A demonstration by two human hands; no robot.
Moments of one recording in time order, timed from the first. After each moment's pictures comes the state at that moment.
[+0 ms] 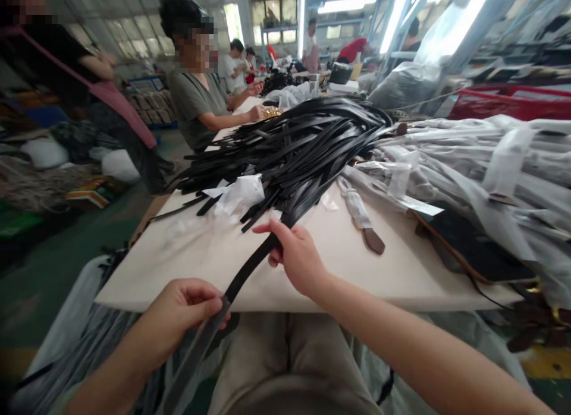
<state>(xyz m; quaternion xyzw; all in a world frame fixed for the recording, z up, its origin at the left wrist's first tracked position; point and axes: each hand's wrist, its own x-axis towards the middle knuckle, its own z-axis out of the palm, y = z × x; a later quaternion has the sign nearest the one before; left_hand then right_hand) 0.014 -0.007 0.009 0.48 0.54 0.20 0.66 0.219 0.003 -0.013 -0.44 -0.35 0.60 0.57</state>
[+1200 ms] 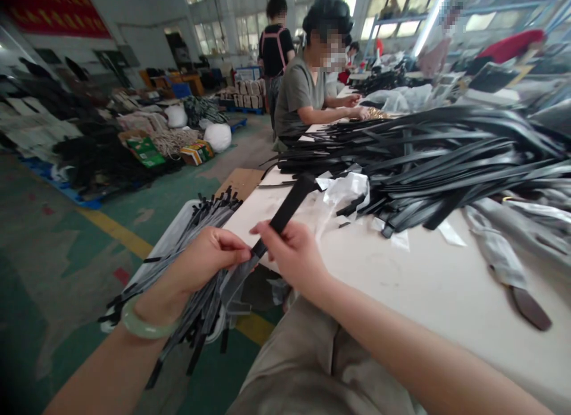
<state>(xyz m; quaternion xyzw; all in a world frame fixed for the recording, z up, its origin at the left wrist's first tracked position) -0.110 -0.031 0.036 0.53 0.56 0.37 0.51 0.065 0.002 0.016 -0.35 -0.59 0.53 0.49</state>
